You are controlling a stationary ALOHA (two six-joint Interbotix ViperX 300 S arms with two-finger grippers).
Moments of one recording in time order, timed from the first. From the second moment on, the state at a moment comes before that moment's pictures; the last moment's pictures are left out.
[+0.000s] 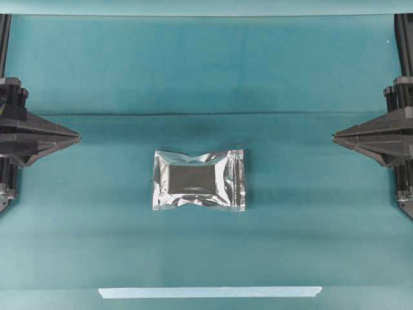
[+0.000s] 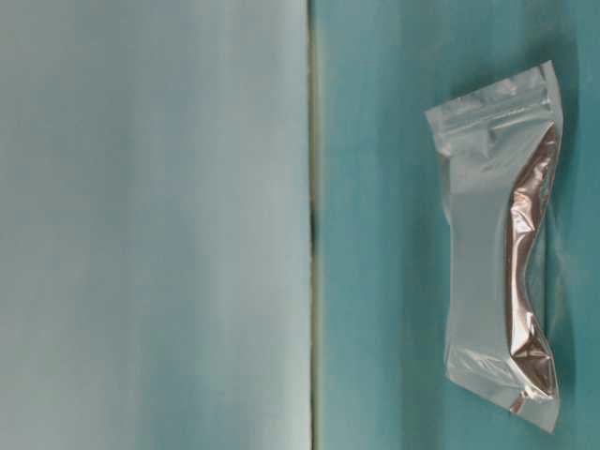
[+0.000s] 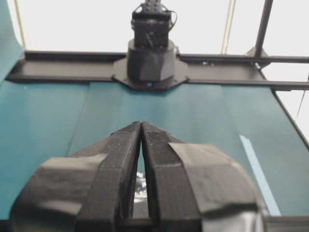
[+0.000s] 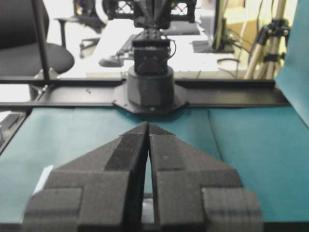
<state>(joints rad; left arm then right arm) 0.00 -0.96 1.17 0.00 -0.30 0.00 0.00 -0.96 1.17 0.00 -0.29 0.01</state>
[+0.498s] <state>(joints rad) -0.01 -0.81 1.10 0.01 -0.21 0.00 -0.03 -0.77 1.05 0.27 -0.11 0.36</state>
